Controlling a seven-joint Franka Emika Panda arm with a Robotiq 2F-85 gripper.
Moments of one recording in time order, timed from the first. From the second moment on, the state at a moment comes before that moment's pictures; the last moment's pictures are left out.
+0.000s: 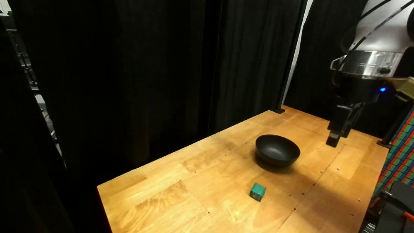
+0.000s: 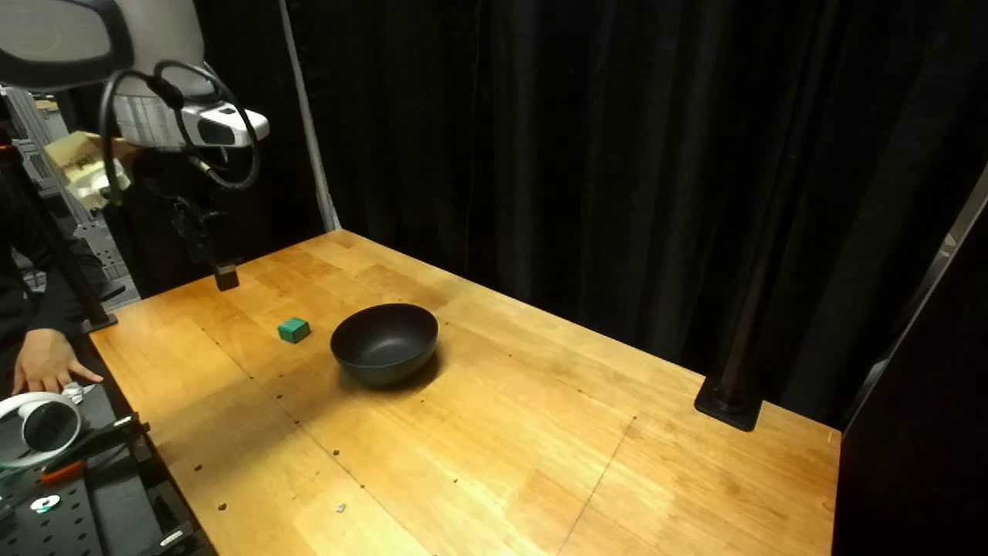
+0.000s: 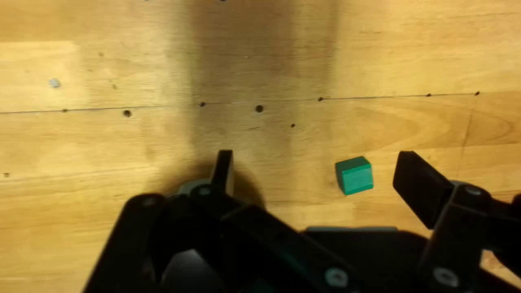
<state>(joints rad) 0.12 -0.38 0.07 -2.71 0.14 2.28 0.02</state>
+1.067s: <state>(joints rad) 0.28 0.41 0.17 -2.43 0.05 2.90 0.08</state>
